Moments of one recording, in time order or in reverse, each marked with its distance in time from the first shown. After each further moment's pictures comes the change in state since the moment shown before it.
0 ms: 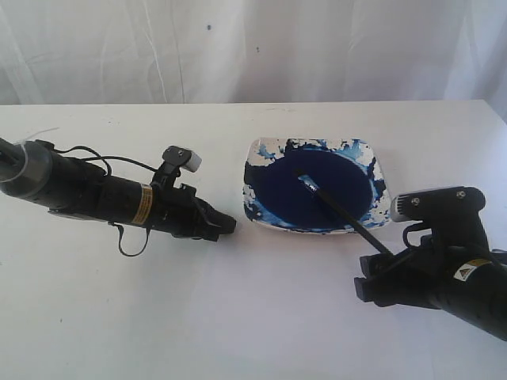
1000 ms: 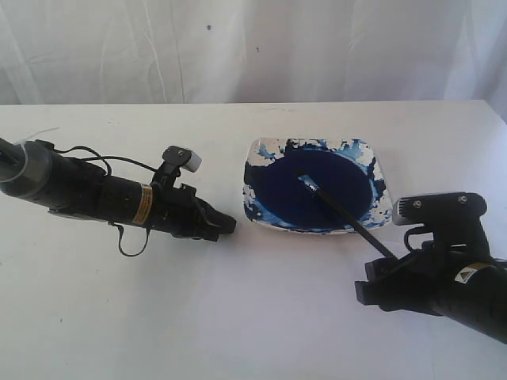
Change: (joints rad) left arm 0.000 0.000 0.000 0.000 0.000 0.000; right arm 0.000 0.000 0.000 0.046 0.042 -0.002
